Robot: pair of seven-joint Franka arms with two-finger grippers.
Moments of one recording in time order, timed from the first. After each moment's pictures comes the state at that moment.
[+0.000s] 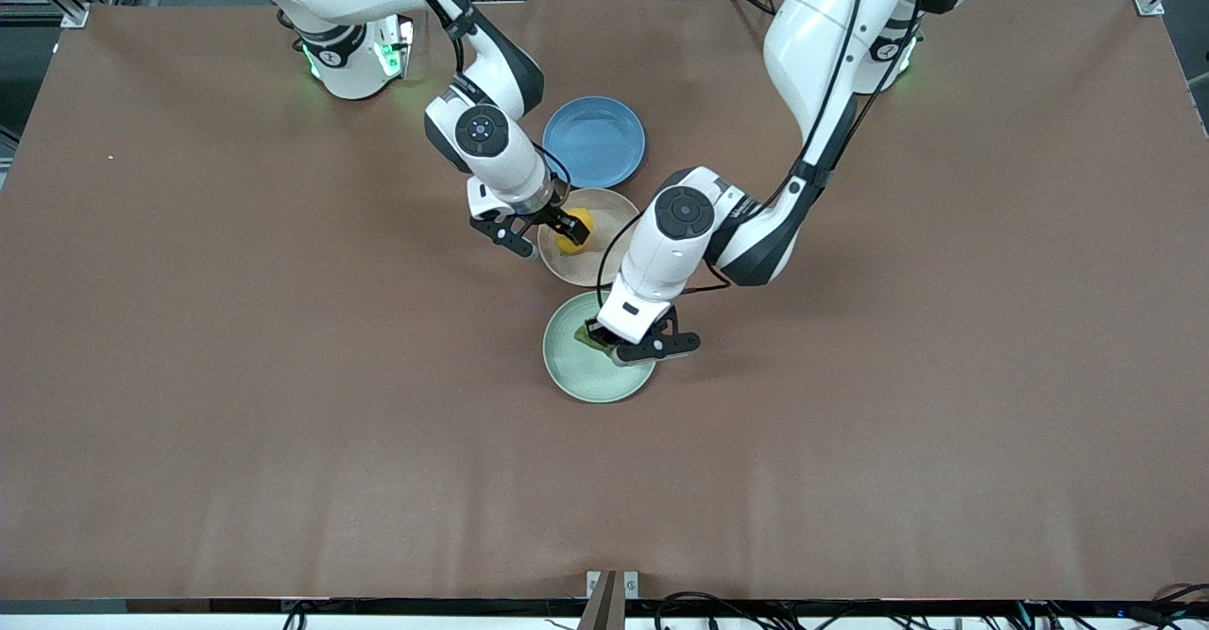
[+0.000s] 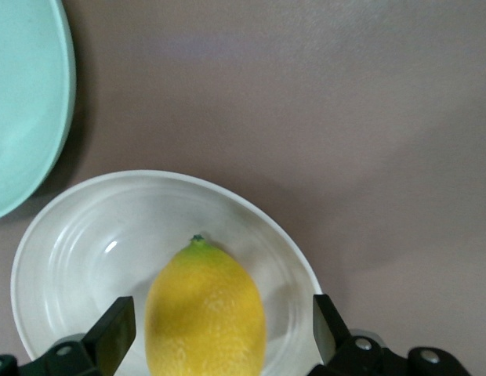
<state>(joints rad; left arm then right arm) -0.65 0.78 -0.06 -1.46 -0.02 2.55 -0.91 0.38 0.45 0.40 -2.15 0.00 2.66 1.34</state>
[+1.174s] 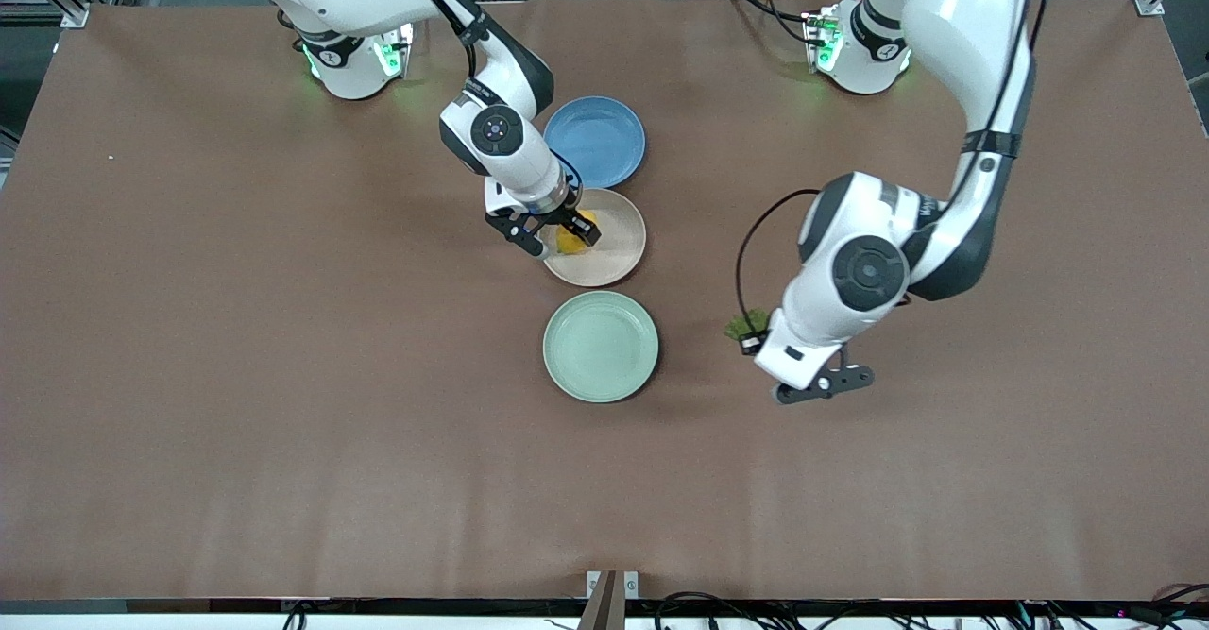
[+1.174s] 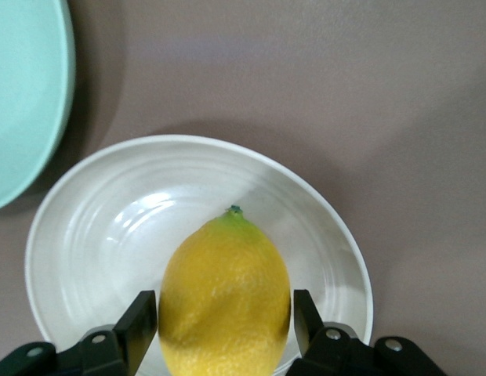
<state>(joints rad) -0.37 0.58 -0.05 -1.49 -0.02 2.03 -0.59 0.39 0.50 0.42 -2.12 -0.03 2.70 1.47</state>
